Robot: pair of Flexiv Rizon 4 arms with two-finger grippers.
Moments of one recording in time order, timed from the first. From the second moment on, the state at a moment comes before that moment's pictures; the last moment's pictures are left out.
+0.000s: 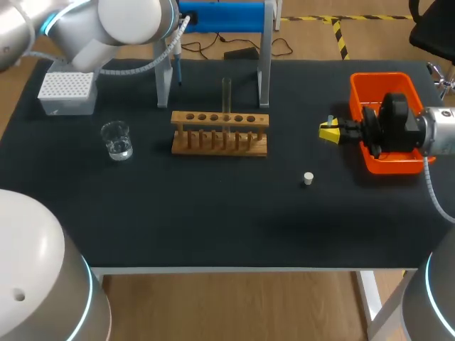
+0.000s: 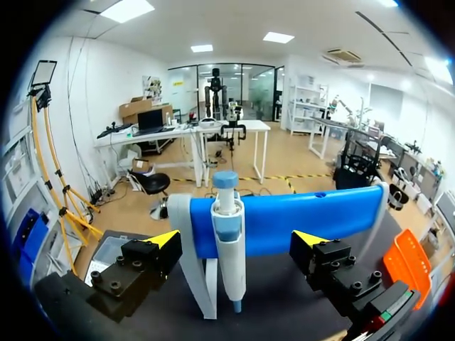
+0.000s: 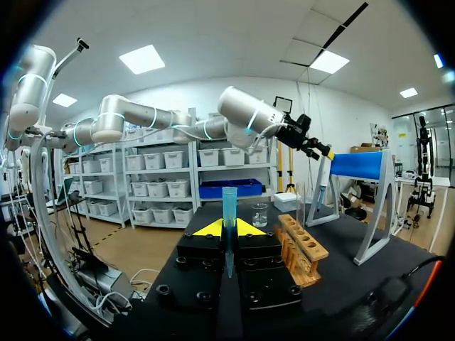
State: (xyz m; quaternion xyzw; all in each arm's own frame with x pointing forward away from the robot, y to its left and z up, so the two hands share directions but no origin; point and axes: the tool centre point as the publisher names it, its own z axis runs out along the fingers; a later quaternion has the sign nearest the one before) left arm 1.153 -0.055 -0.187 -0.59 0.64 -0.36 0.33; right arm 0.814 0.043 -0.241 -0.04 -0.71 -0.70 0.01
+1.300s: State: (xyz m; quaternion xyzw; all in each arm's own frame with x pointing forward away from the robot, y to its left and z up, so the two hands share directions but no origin) left arm 1.167 -0.057 -0.201 -0.60 0.64 -0.36 0.32; right arm 0.814 0.043 -0.241 -0.04 -0.71 -0.70 0.01
